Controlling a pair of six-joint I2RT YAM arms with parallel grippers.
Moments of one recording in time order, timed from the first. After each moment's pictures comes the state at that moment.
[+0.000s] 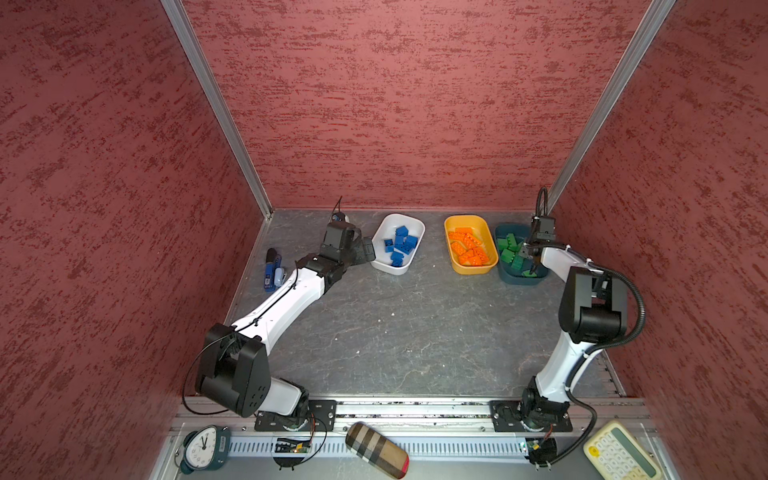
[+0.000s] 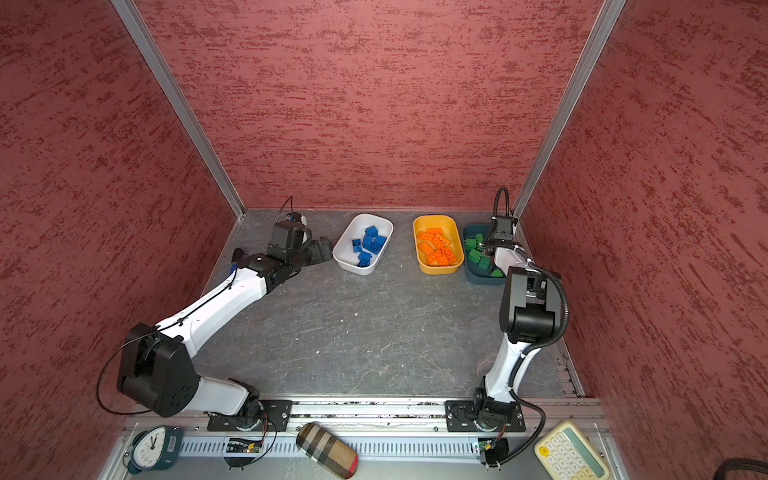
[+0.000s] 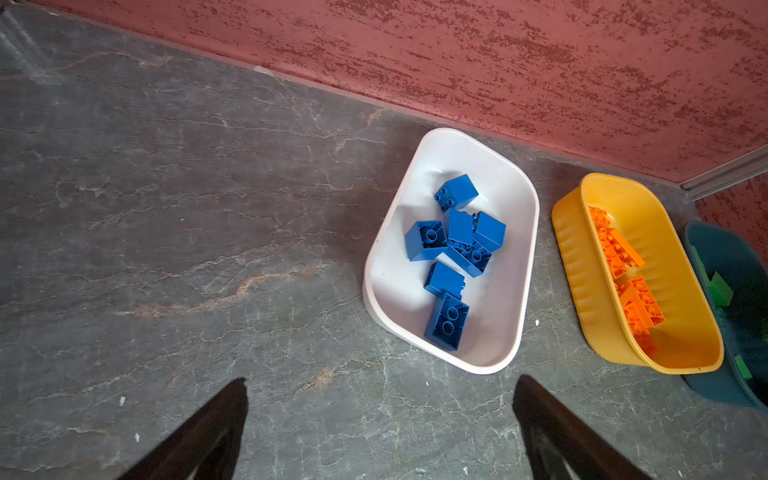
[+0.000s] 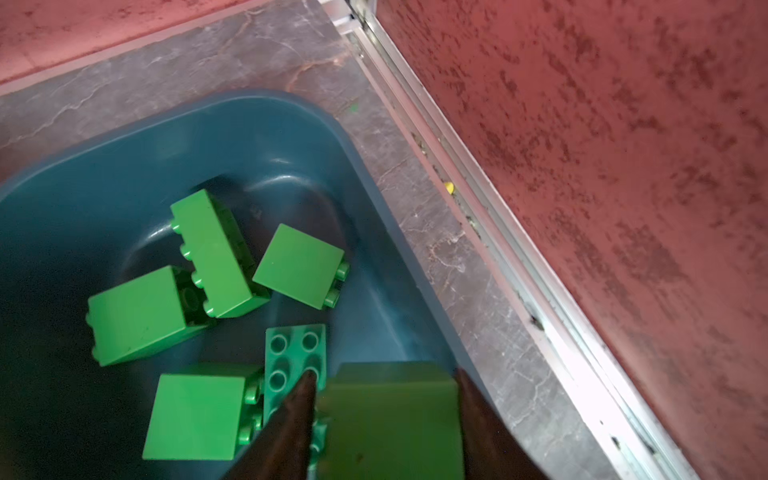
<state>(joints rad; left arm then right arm) -0.37 1.43 1.11 -0.34 -0.14 -0.48 -0.18 1.92 1.34 -0.29 0.32 0.24</state>
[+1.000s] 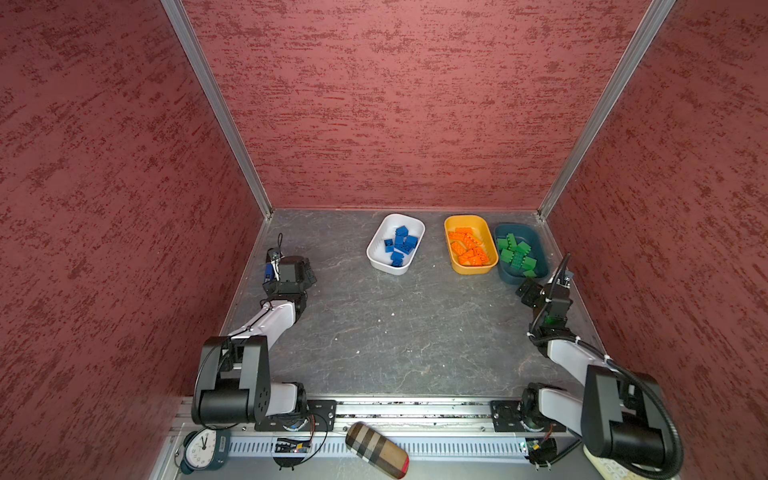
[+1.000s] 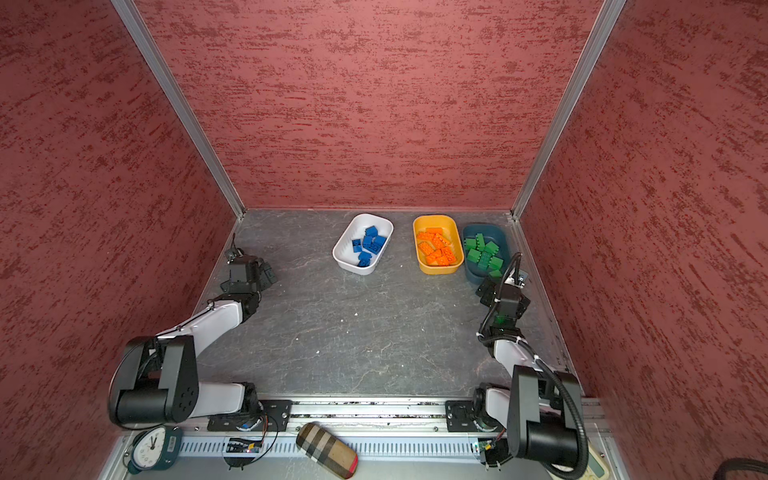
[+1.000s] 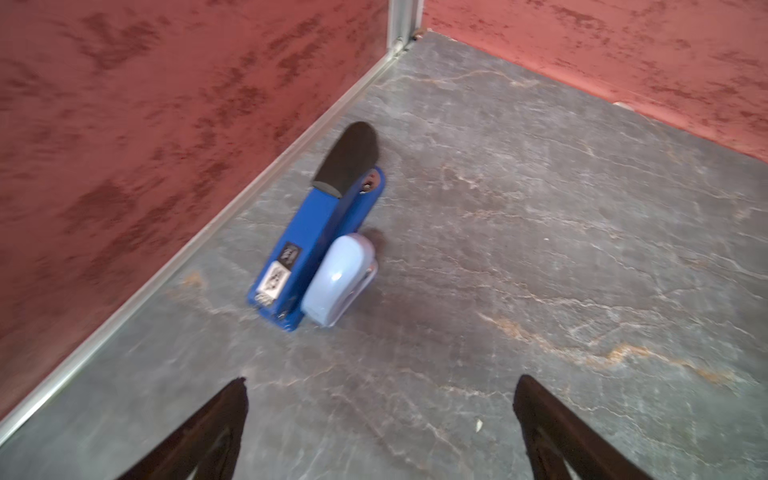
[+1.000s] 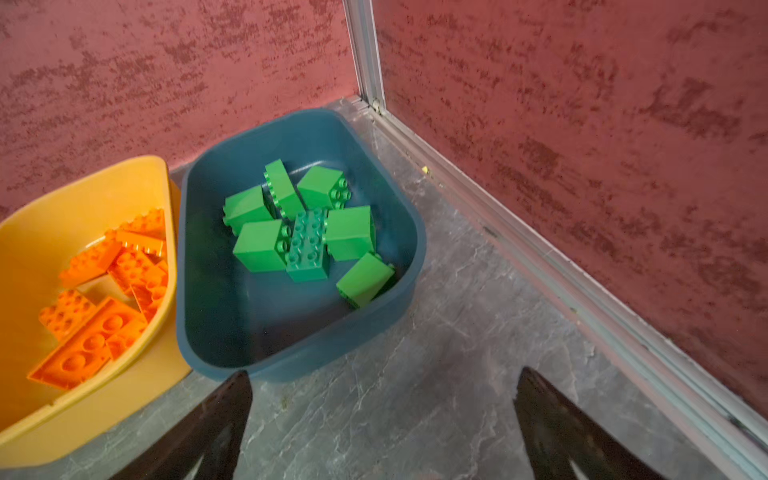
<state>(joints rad) 0.03 1.39 0.60 0.16 -0.37 -0.33 -0.17 1.21 0.28 0.54 0.22 0.28</state>
